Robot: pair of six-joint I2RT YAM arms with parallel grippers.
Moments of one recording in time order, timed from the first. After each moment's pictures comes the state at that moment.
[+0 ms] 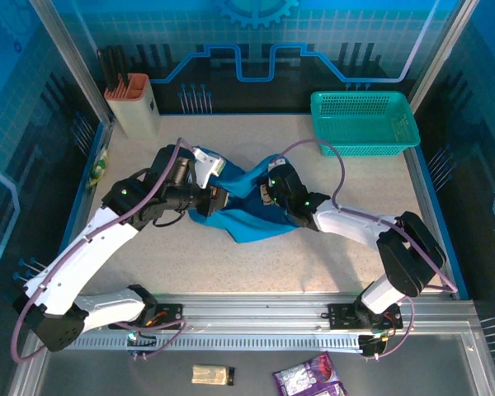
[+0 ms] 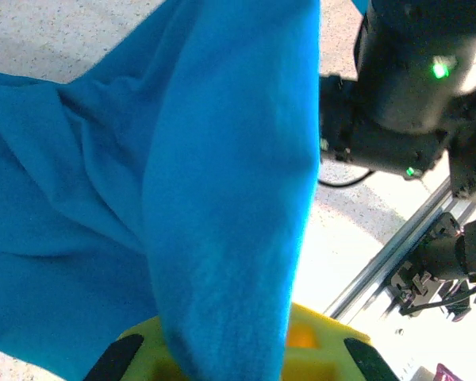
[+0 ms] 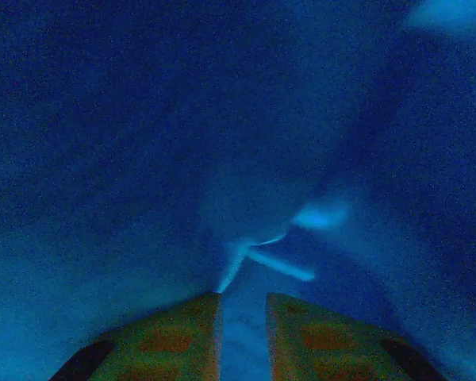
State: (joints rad) left arm -0.59 1.15 1.31 -0.91 0.26 -0.28; right arm 0.72 1.56 0.93 0.04 0.19 0.33
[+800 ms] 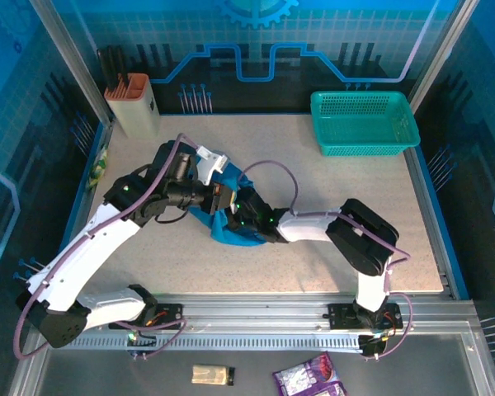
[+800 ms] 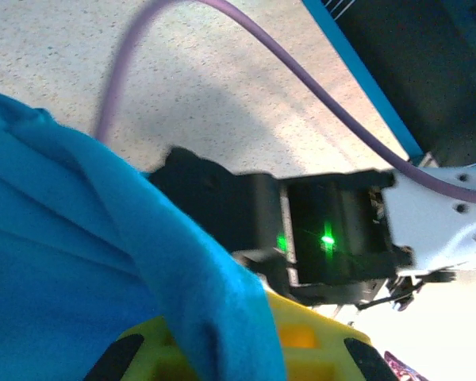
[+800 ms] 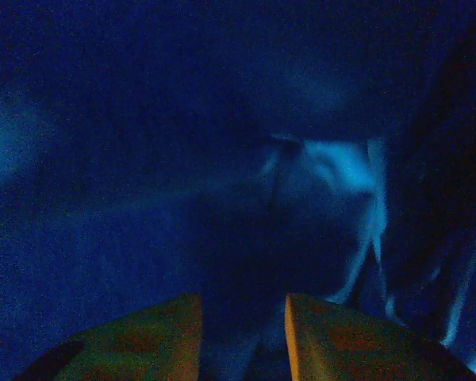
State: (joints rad) left arm -0.59 1.18 1.35 -0.89 0.38 -0.32; right arm 0.89 1.88 1.05 0.24 0.02 0.26
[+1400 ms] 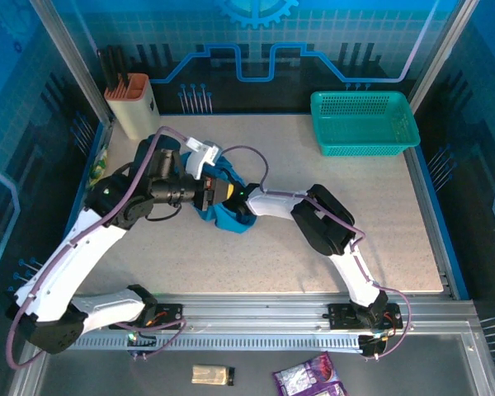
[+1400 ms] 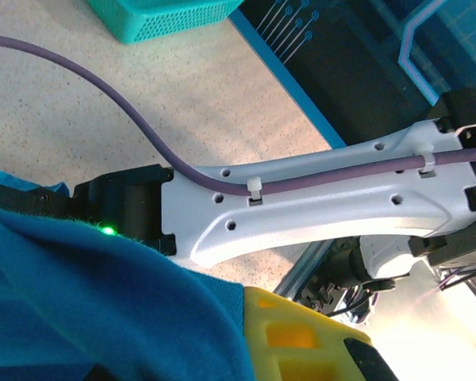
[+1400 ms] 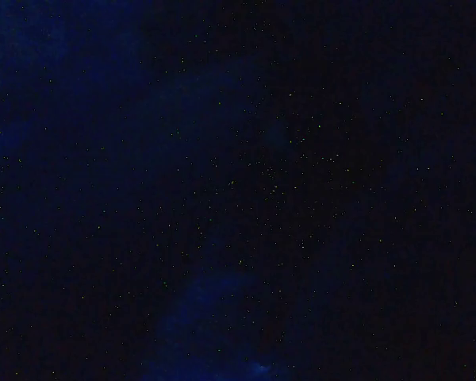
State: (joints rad) left arm -0.58 1.13 1.44 -0.89 0.44 -0.35; right arm 0.86 2.24 1.58 -0.23 -0.01 0.25
